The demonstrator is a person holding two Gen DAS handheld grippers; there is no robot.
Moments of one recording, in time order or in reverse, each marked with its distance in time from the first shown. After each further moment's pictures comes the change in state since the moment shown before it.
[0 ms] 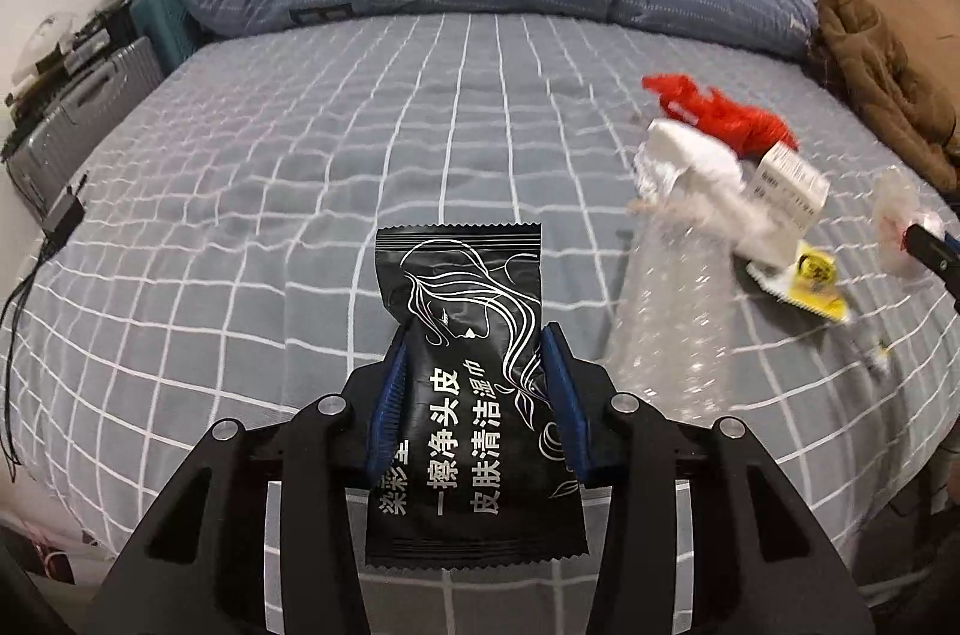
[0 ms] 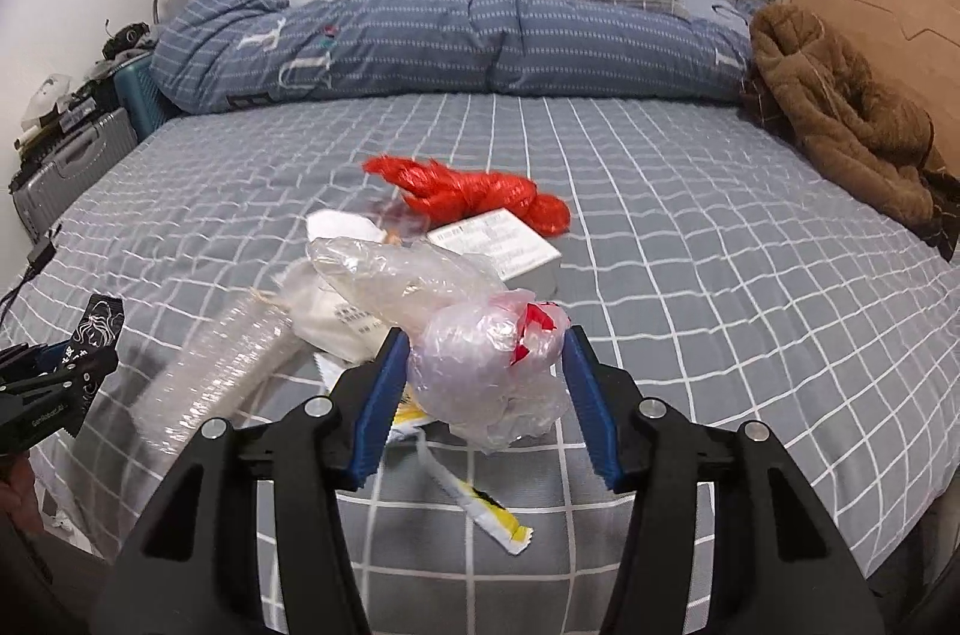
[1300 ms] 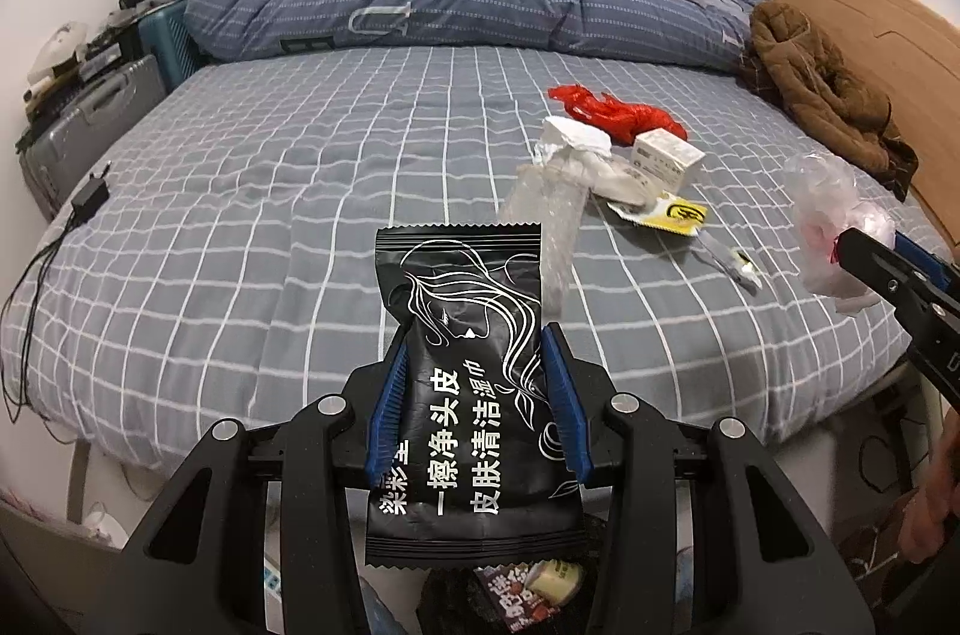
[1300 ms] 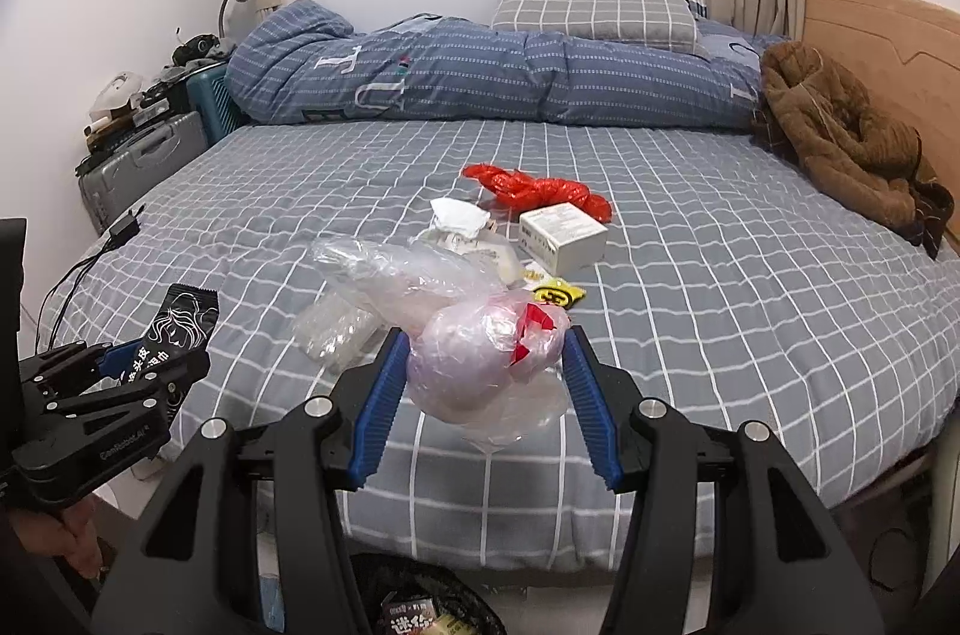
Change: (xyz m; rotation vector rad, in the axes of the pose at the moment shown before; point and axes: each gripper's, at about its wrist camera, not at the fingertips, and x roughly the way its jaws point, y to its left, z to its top) left arm -0.114 -0.033 -0.081 0.011 -0.067 -0.069; right arm -0.135 0.043 -0.063 -0.029 -0.054 0.079
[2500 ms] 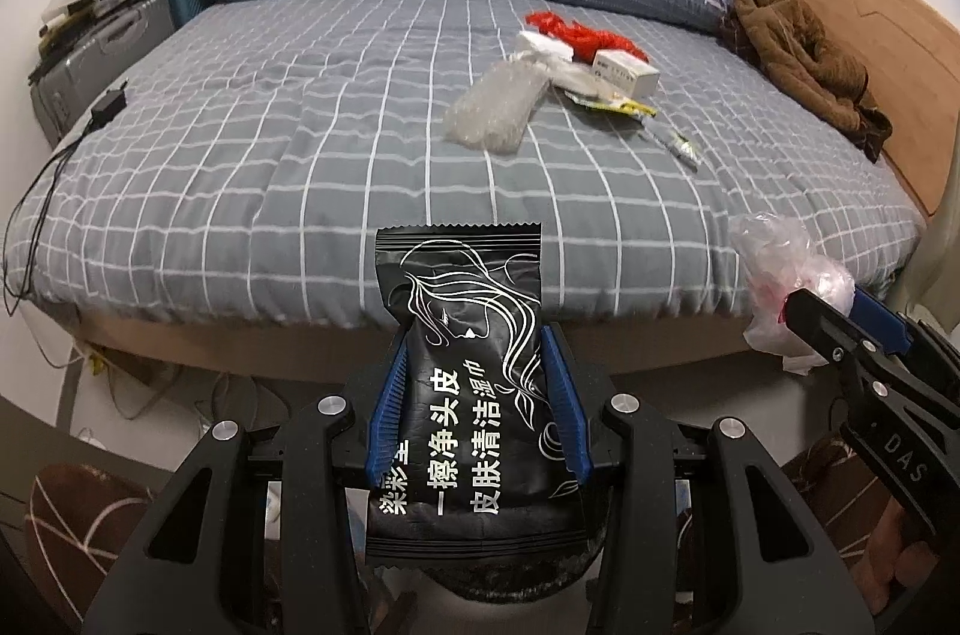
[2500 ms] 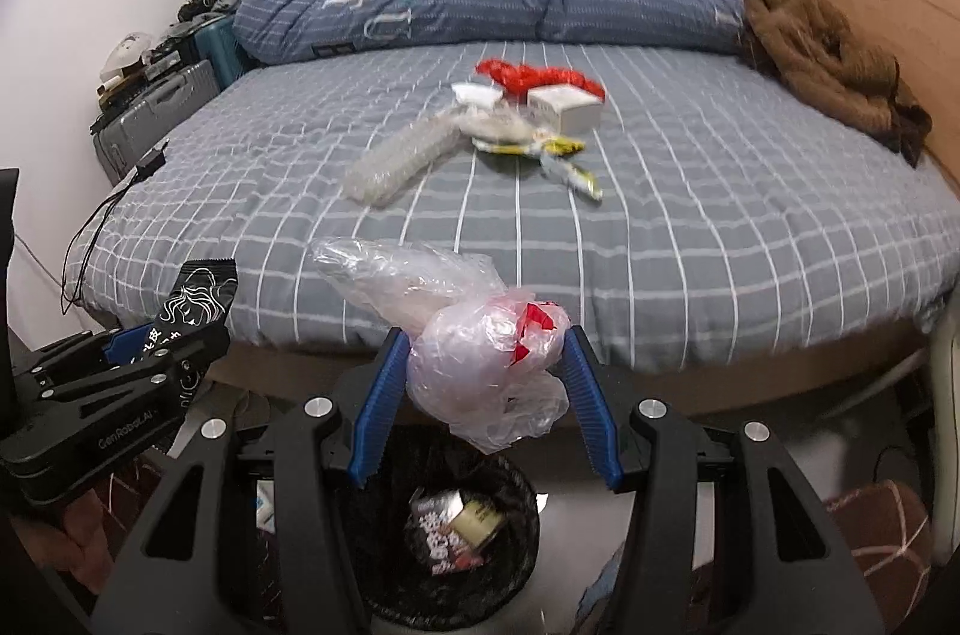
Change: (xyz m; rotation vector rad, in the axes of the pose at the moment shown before) left arm -0.063 -0.017 -0.097 -0.042 0.113 -0.031; right arm -0.068 0.021 -0.098 0.040 0.166 0.003
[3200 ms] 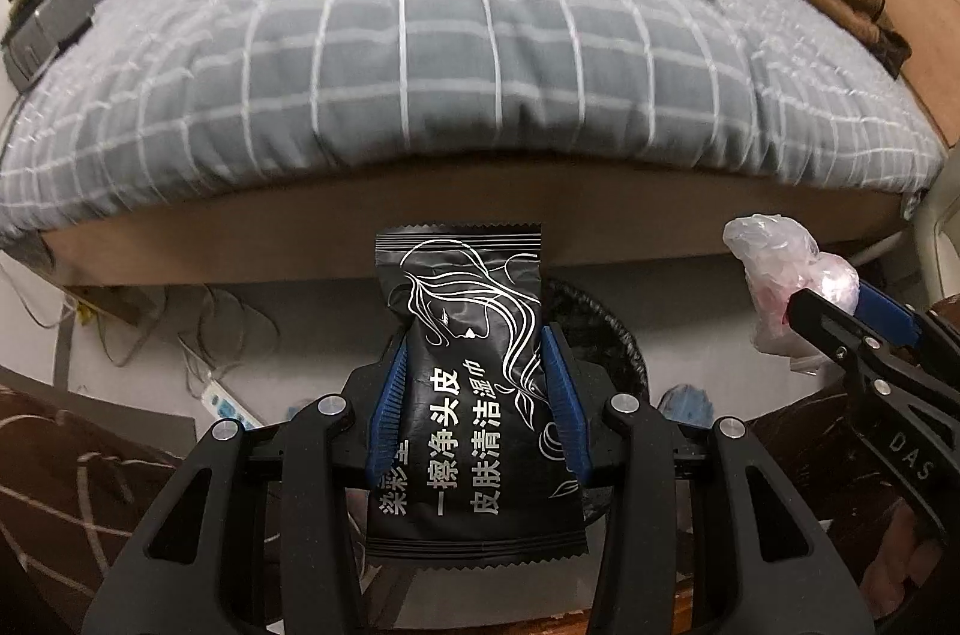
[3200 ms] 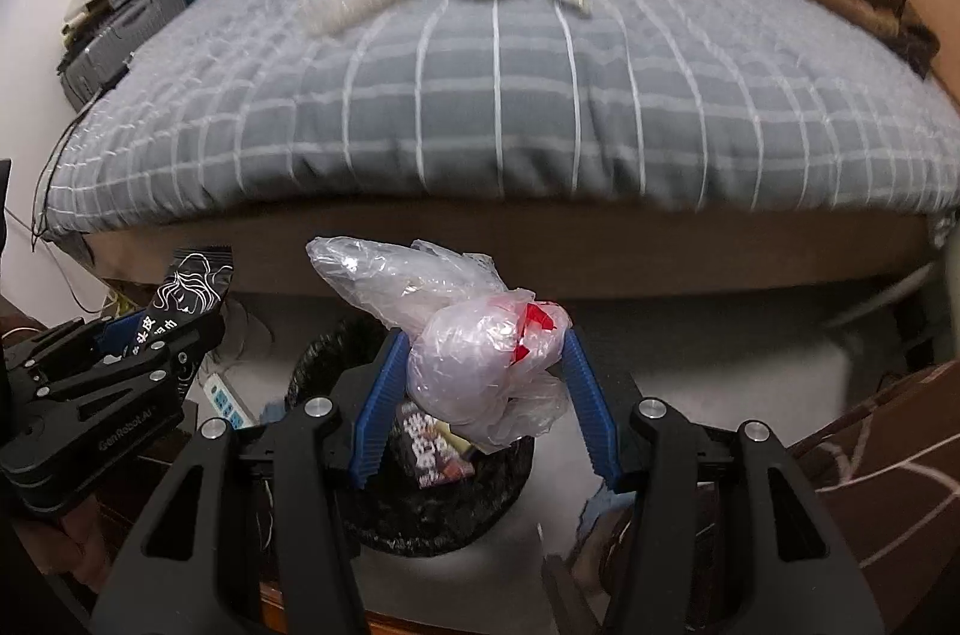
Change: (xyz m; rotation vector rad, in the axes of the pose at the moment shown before) left arm 0.075 -0.001 -0.070 0.026 0.210 0.001; right arm 0.065 -0.013 -0.074 0.032 0.251 -0.023
